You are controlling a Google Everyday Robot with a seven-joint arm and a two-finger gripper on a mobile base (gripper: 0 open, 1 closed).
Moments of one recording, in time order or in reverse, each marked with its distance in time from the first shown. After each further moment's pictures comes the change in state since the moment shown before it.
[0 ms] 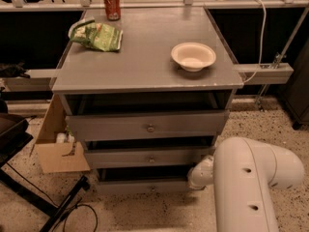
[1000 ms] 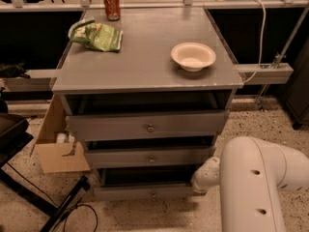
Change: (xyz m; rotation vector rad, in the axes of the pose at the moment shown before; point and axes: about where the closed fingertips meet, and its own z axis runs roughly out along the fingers) arm 0.019 0.018 -0.017 -0.044 0.029 0.033
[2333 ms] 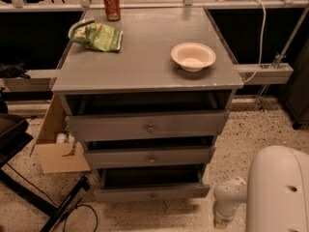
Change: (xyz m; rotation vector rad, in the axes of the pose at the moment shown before) arm 0.077 0.158 -0.040 -0.339 0.082 0.083
